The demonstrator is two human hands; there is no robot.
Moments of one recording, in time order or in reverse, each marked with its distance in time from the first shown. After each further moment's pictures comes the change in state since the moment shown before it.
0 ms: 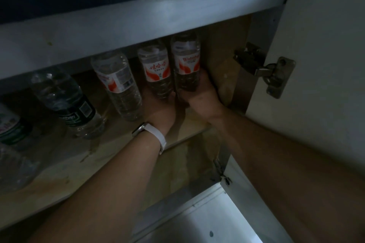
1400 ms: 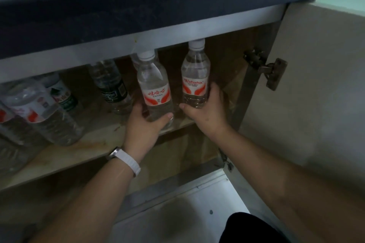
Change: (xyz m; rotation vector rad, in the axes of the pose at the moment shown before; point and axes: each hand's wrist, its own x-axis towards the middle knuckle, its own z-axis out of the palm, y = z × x) left_hand -0.073 -0.010 -0.137 -0.264 -0.242 -0.202; right_hand -0.102 -0.048 -0.008 -0.006 -0.060 0.142
